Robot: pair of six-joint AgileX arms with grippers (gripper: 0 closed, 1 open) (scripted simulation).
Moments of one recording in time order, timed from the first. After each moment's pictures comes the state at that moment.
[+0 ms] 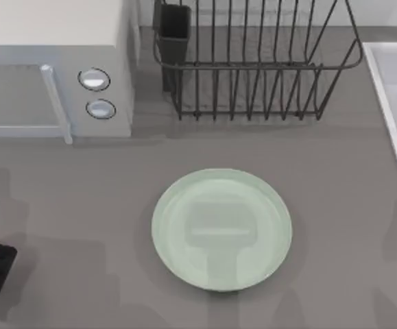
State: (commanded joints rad) left arm 0.14 1.64 0.65 -0.58 0.00 0.36; right arm 0.00 0.00 0.00 0.00 0.00 0.00
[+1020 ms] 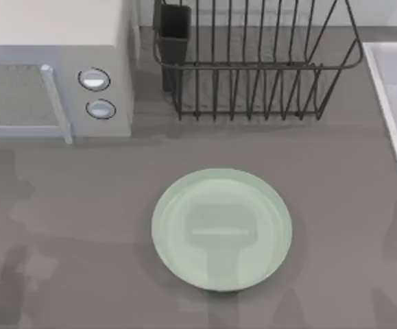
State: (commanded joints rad) left arm 0.14 1.45 0.89 -1.00 0.01 0.36; right arm 0.00 0.00 0.00 0.00 0.00 0.00
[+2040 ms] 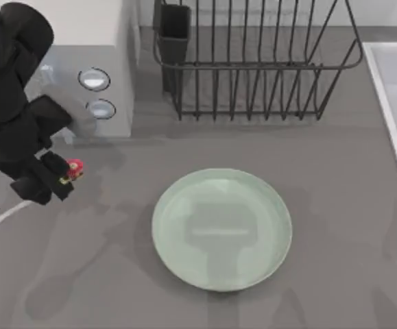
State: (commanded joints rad) left arm -0.24 1.74 1.31 -1.16 0.02 0.57; right arm 0.00 0.00 0.00 0.00 0.00 0.00
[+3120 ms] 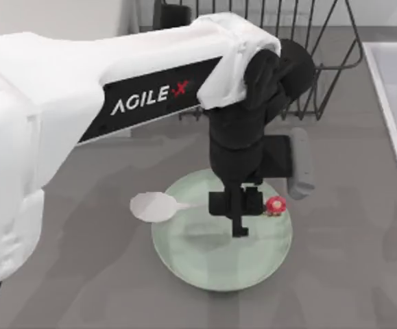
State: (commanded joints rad) left arm -0.82 2.18 1.80 -1.16 0.03 0.81; right arm 0.00 0.00 0.00 0.00 0.00 0.00
